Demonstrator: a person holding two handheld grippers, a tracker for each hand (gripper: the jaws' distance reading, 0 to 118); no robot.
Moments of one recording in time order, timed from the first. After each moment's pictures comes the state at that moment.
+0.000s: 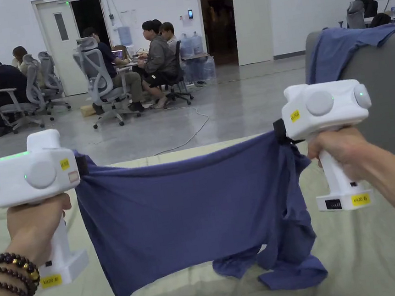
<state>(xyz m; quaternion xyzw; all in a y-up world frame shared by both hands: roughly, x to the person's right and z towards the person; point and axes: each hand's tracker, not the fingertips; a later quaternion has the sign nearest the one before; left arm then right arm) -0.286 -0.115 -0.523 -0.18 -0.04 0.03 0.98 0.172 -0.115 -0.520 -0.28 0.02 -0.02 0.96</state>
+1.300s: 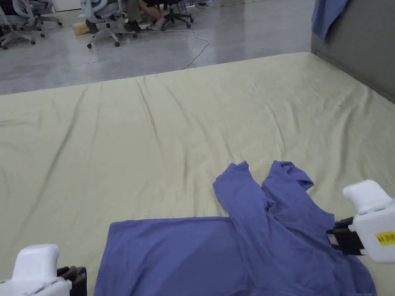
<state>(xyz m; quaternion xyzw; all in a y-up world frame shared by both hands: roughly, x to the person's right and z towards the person) -0.316 -0.296 -0.265 -0.34 -0.10 -0.01 0.94 0.157 -0.289 -0.265 -0.45 0.11 0.02 0.89</state>
